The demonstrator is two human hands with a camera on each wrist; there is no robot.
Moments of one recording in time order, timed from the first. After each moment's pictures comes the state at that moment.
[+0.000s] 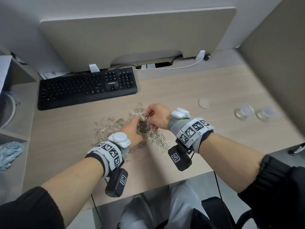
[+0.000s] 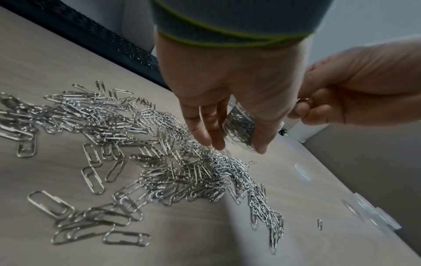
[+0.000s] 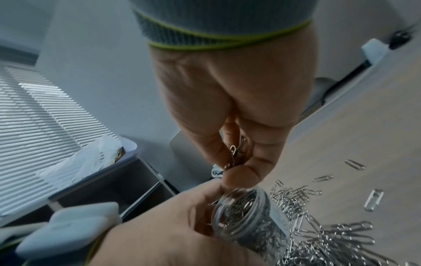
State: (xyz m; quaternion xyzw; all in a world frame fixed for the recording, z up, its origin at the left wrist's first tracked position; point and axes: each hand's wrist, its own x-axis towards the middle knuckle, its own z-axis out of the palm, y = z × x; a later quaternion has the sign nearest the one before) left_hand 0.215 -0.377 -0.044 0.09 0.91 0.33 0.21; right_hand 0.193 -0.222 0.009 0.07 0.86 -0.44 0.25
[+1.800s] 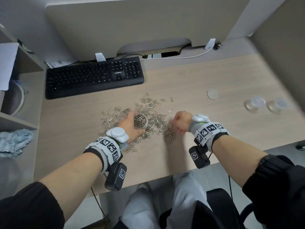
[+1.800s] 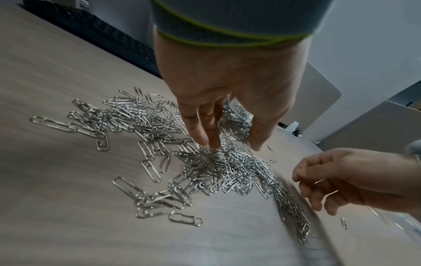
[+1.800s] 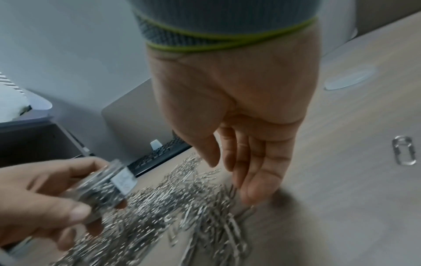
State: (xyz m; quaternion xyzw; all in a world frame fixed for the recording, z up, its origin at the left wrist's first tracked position) left_hand 0.227 -0.411 -0.057 0.05 0.92 0.31 0.22; right_hand 0.222 -0.160 -0.068 0.16 0.89 -0.28 0.33
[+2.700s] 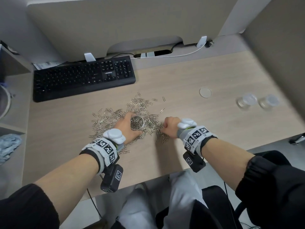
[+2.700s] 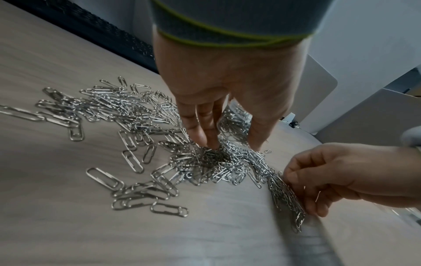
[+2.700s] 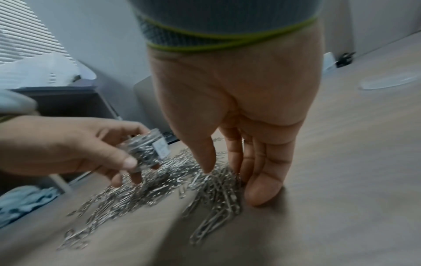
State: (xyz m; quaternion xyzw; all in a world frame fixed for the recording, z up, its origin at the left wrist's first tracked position) left_hand 0.224 -0.393 -0.067 0.07 0.93 0.28 0.22; right_hand 0.236 -0.172 -0.075 0.05 0.94 -0.12 0.32
